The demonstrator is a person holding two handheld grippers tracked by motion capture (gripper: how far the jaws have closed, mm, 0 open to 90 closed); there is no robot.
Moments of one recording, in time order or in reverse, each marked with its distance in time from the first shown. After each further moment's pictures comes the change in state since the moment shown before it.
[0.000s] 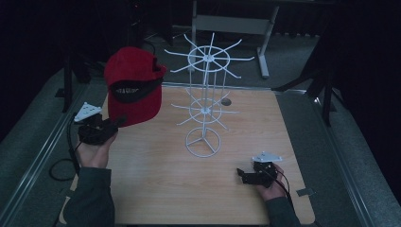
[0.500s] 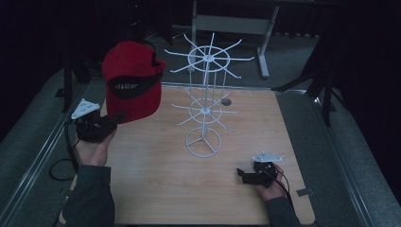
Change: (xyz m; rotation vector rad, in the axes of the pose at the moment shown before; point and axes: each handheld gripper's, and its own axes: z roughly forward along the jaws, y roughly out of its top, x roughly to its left) left arm -0.003 0.011 -0.006 -0.034 0.003 0.005; right arm 0.000 0.000 0.000 0.001 0.000 -0.001
